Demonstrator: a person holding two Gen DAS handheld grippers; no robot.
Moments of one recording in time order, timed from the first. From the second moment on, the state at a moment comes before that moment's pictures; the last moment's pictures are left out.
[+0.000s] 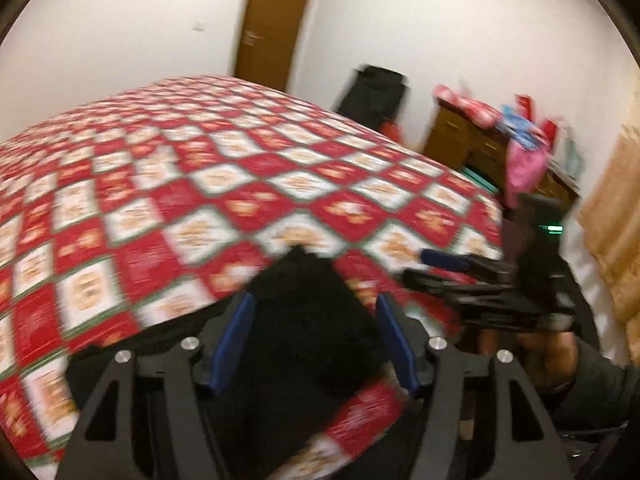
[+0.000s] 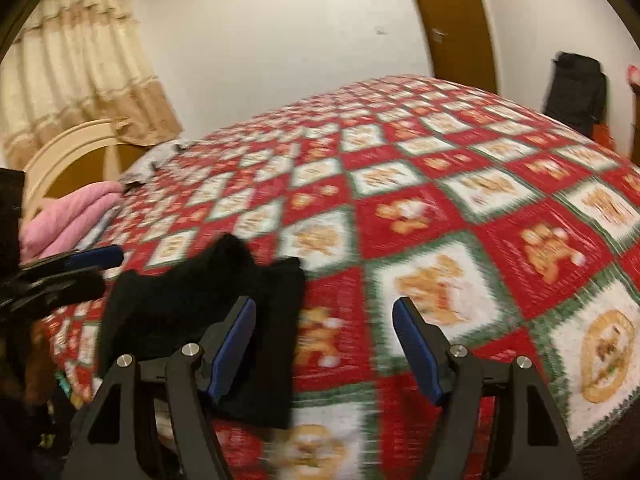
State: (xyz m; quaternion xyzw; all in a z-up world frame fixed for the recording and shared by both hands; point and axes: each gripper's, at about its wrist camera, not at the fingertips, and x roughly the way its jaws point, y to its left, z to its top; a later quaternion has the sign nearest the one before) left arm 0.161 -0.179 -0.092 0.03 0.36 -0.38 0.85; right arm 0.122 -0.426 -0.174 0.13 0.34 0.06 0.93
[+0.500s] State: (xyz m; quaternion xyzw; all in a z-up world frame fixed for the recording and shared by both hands) left arm 0.184 -0.109 -0.159 0.06 0.39 -0.21 0.90; right arm 0.145 -0.333 -0.201 -0.01 0.41 0.13 0.90
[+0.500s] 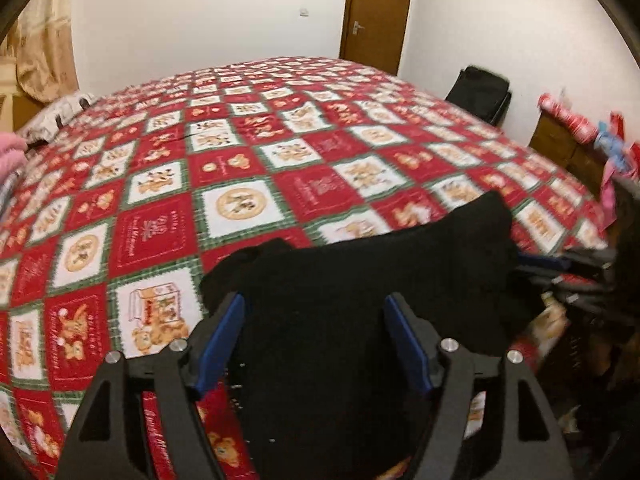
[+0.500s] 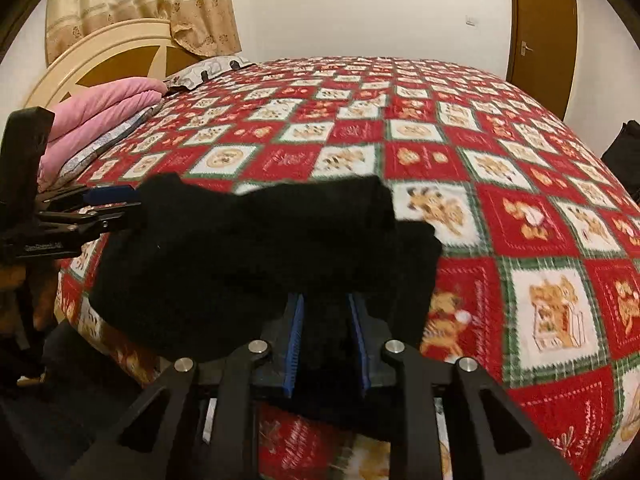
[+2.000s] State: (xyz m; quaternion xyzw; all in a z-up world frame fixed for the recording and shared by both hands) left arm 0.198 -0.103 -0.173 0.05 0.38 -0.15 0.91; right arm 0.195 -0.333 -0.214 0.00 0.41 0.10 0.90
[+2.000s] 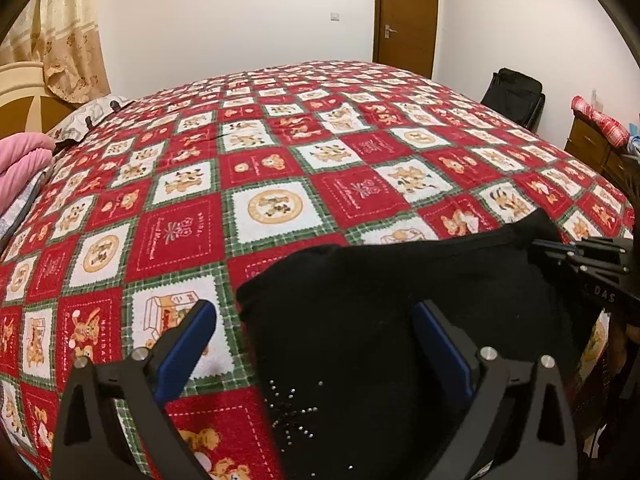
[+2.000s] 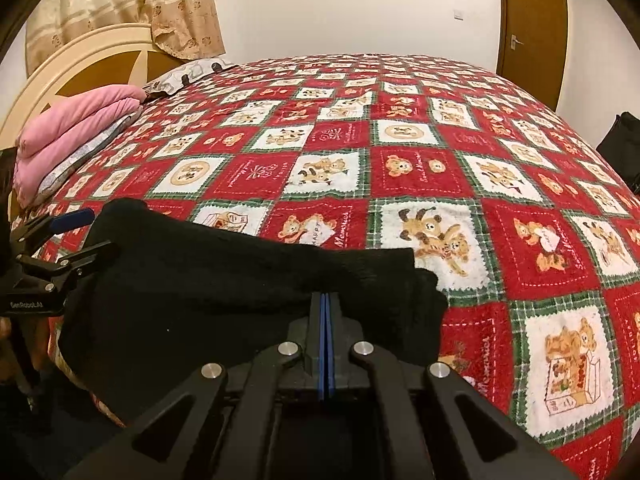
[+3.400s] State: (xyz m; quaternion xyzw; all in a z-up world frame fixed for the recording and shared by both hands) left arm 0.190 -0.062 -0.200 -0.01 0.41 -0.14 0.90; right arm 0.158 -0.397 -0.198 0.13 0.42 0.13 0.89
